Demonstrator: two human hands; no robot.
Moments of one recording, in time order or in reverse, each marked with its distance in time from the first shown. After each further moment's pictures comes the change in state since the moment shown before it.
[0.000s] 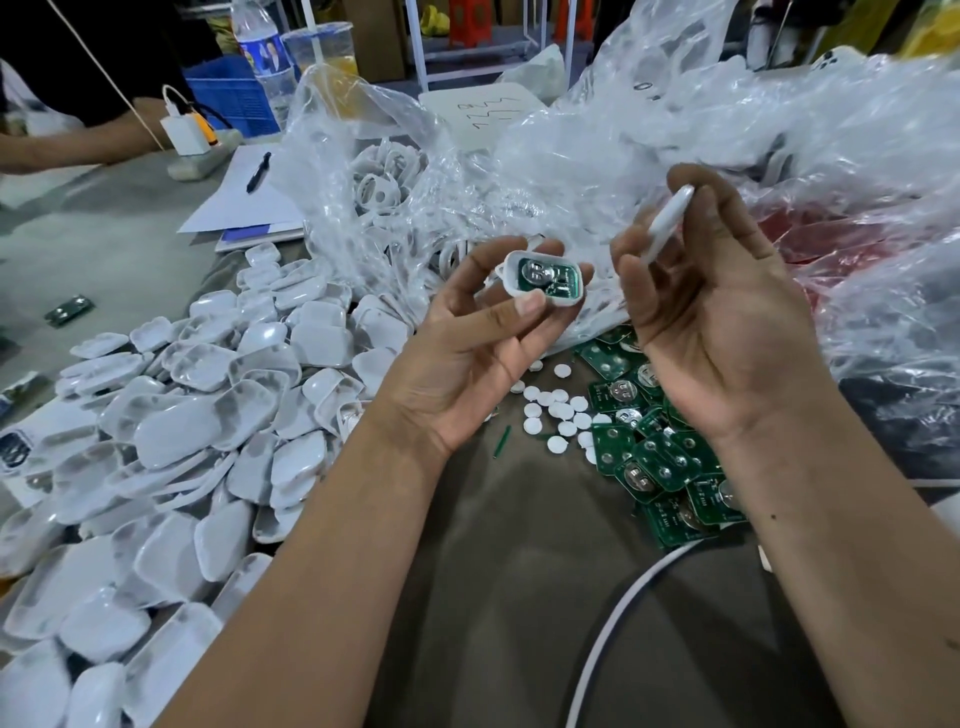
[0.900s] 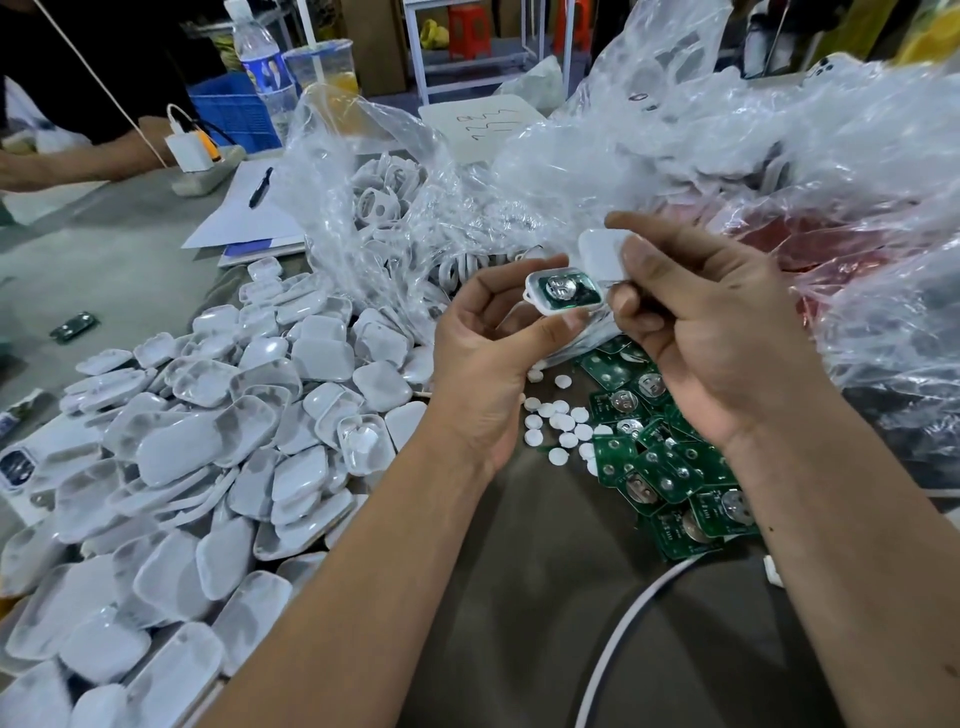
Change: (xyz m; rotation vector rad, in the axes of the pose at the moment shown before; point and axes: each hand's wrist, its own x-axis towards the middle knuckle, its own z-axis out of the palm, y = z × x) left_hand 0.004 -0.027 0.012 0.366 0.226 0.263; right_hand 0.006 0.003 -0.006 -0.364 0.088 -0.052
